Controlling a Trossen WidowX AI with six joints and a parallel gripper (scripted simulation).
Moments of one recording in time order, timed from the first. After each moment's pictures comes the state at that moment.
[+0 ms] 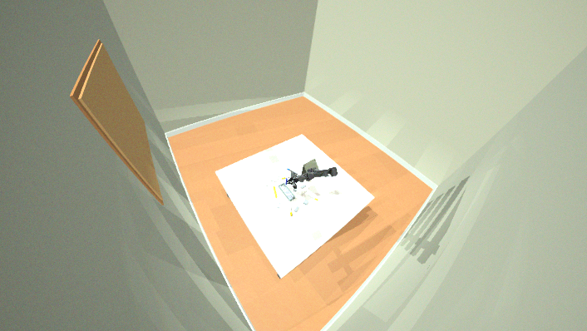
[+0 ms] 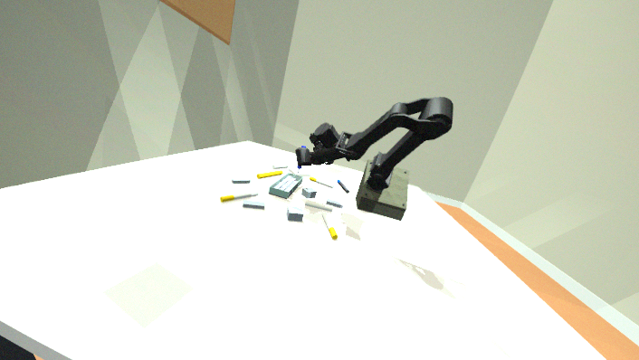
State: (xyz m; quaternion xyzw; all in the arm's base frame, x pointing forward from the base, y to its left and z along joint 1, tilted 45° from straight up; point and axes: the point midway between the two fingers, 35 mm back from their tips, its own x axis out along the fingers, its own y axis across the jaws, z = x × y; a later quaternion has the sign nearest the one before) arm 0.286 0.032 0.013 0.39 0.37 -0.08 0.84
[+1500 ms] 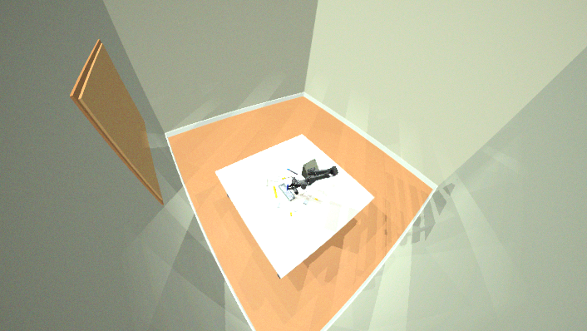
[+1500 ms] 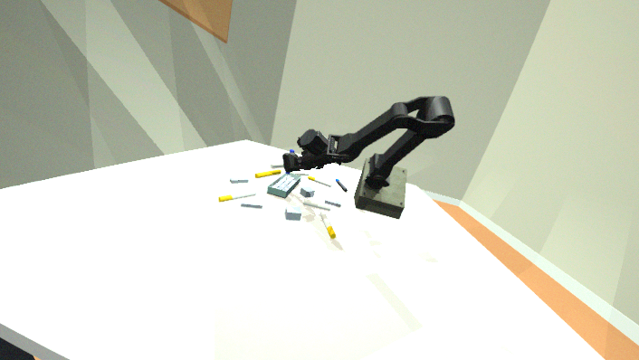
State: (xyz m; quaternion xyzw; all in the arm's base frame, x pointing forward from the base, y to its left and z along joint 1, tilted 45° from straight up) arm 0.299 0.085 0.037 0.39 0.36 -0.07 0.84
